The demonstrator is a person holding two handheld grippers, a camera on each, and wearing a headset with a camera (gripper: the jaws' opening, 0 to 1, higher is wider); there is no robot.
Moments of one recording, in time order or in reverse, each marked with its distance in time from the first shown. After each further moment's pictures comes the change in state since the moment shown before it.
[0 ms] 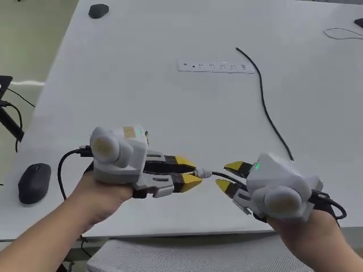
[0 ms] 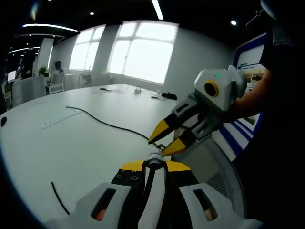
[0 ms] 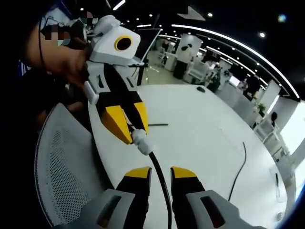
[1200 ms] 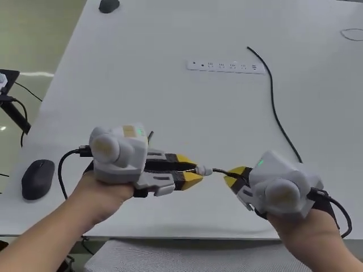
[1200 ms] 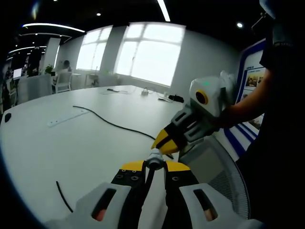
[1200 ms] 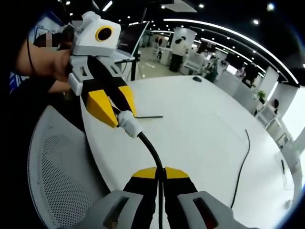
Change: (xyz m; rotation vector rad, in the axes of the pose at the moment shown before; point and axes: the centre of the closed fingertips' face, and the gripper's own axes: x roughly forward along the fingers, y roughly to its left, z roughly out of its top) left arm -0.002 0.020 0.004 -0.032 -0.022 0.058; right arm 0.018 -0.027 -0.027 0.113 0.046 0.002
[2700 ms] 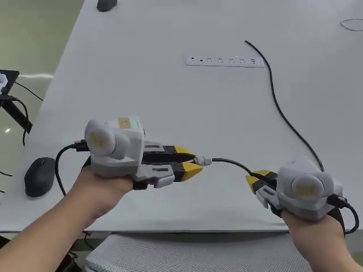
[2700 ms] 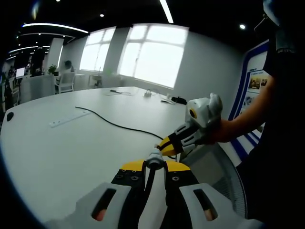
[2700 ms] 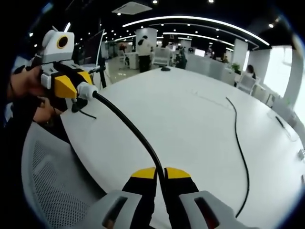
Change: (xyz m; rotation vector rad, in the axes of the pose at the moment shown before) left arm -0.001 -0.003 0.007 -0.014 -0.009 0.032; right arm -0.008 -0.027 -0.057 0.303 -0.024 -0.119
